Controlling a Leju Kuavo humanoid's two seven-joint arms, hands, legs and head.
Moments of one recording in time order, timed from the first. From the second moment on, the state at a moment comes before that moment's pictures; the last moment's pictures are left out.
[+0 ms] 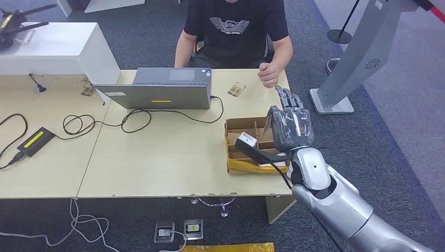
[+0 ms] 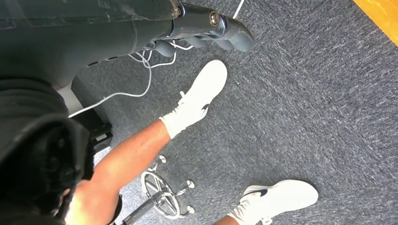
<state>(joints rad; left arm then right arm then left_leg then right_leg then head) -0.23 0.09 -1.07 -0.22 -1.06 -0.40 -0.18 -0.67 -0.34 0.85 -1.38 1.14 -0.40 0.49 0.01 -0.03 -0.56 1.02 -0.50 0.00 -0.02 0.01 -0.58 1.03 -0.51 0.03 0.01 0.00</state>
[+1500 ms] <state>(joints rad) -0.24 0.04 -1.07 -0.20 -1.05 -0.33 -0.04 -0.76 -0.26 0.76 -1.16 1.23 -0.57 0.44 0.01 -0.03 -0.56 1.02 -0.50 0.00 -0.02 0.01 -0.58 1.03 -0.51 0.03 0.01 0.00</state>
